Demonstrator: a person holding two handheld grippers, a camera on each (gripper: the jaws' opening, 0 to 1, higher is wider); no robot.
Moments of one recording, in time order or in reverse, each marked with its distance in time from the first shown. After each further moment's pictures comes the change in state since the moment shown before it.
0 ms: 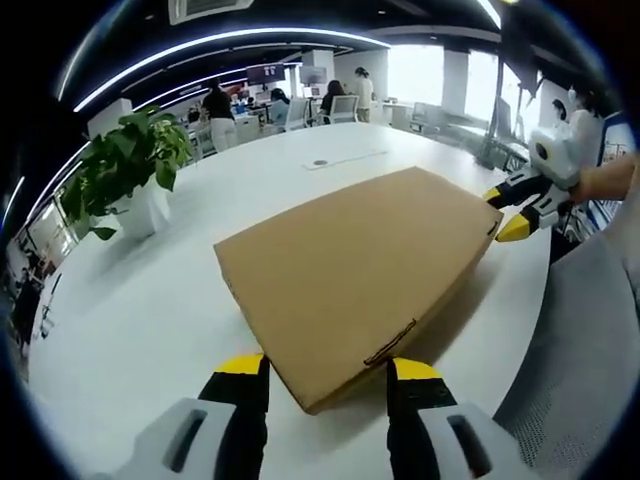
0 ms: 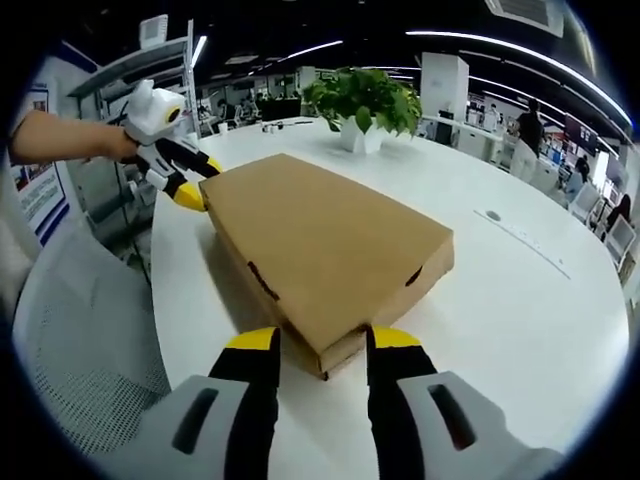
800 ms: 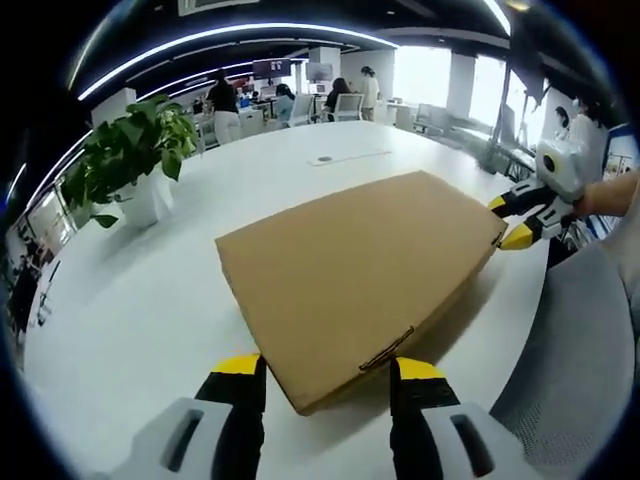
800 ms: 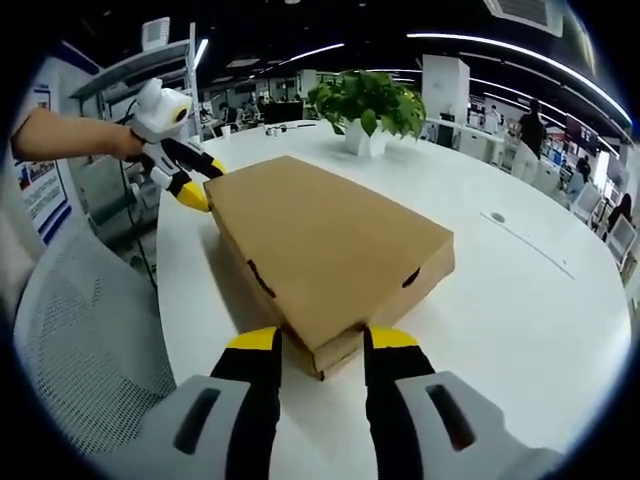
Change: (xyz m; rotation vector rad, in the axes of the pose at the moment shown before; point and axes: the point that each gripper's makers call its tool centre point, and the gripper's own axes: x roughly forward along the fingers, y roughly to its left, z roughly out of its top) left arm -0.005 0.003 -0.004 -0.045 0.012 -0.008; right arm 0.001 0.007 0.000 -0.005 -0.013 0.009
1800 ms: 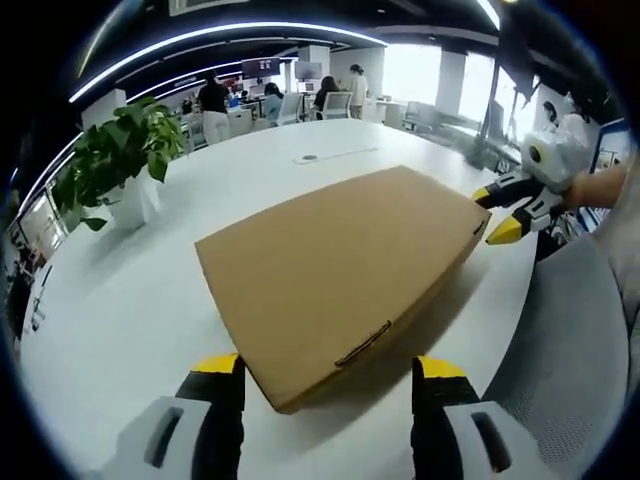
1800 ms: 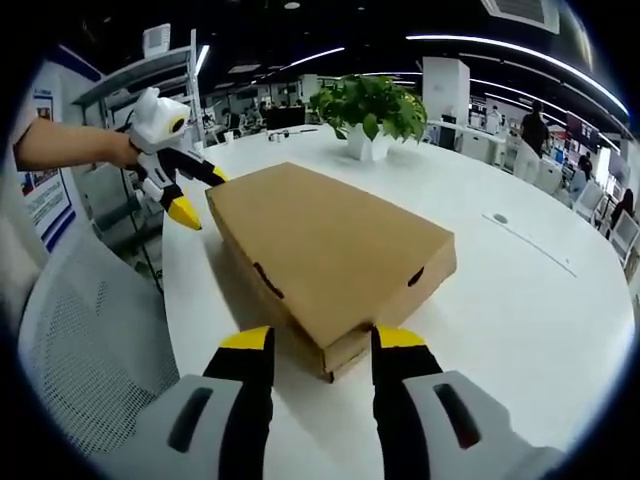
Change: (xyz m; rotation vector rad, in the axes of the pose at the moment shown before) left arm -0.002 -0.015 -0.004 0.019 0.006 -0.046; right arm -0.004 0.005 0.005 0.017 -0.024 0.015
